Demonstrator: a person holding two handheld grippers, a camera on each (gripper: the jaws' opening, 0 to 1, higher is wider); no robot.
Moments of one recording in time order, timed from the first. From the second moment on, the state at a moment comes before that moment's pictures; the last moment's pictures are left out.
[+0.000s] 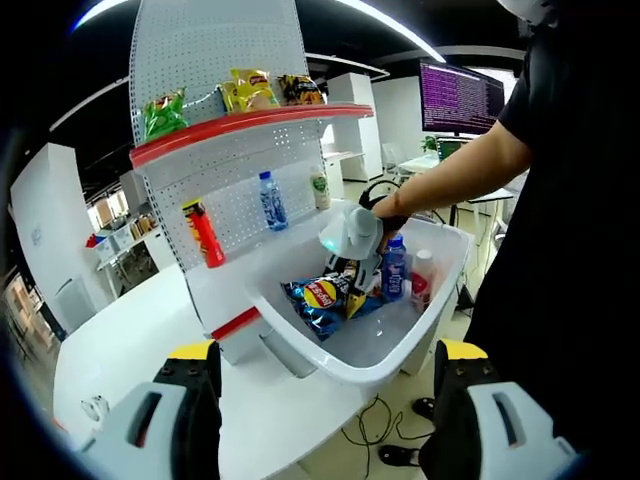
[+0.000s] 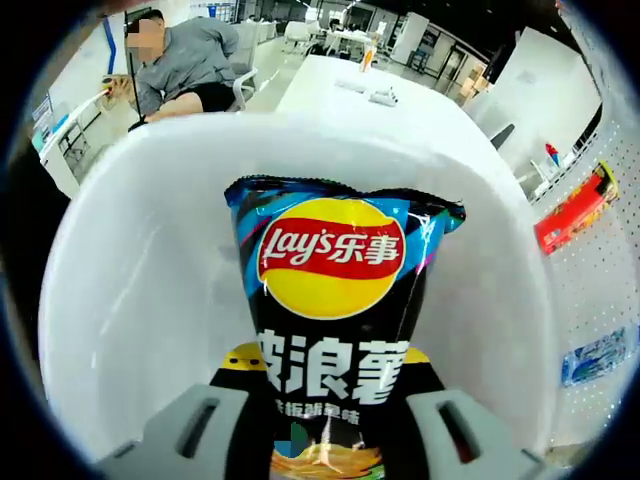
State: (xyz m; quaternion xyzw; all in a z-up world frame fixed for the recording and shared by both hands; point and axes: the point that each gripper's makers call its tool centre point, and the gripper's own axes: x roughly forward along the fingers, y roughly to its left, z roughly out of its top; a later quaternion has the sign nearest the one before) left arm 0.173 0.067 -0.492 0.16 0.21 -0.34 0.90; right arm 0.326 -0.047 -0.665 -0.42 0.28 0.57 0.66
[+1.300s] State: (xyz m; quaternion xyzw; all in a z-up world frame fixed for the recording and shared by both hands) left arm 0.196 0.039 -0.493 0.17 0.19 -0.39 0.88; right arm 0.317 -0.108 -0.558 -0.38 0.22 0.53 0.73
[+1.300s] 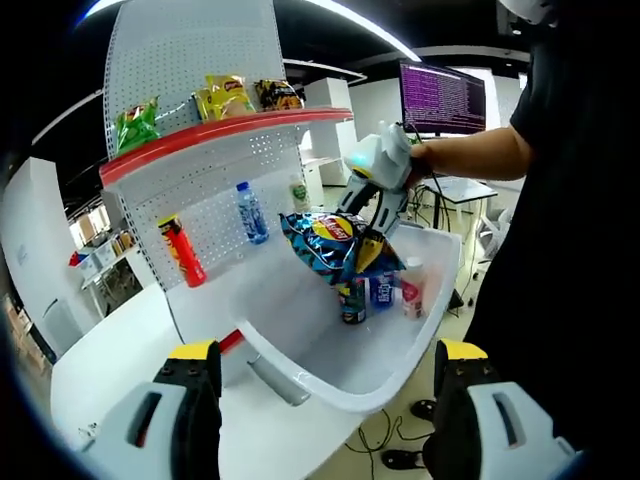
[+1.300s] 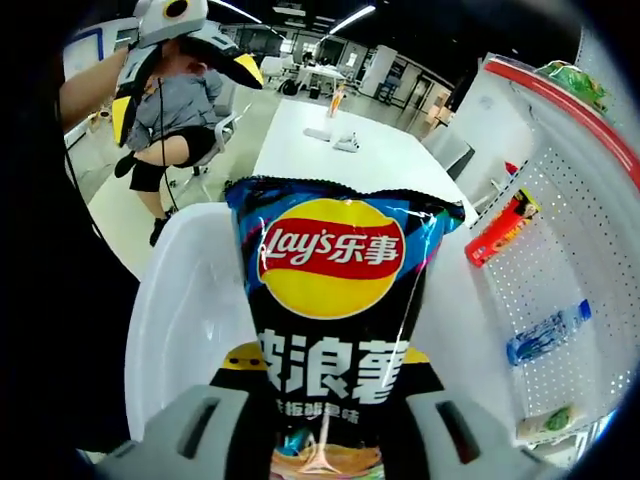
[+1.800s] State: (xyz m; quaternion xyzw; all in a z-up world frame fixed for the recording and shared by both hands) left arm 0.212 0.014 -0.489 0.18 0.18 -0.43 0.87; right arm 0.330 -0.161 -0.545 -0.37 0.22 0.47 0.77
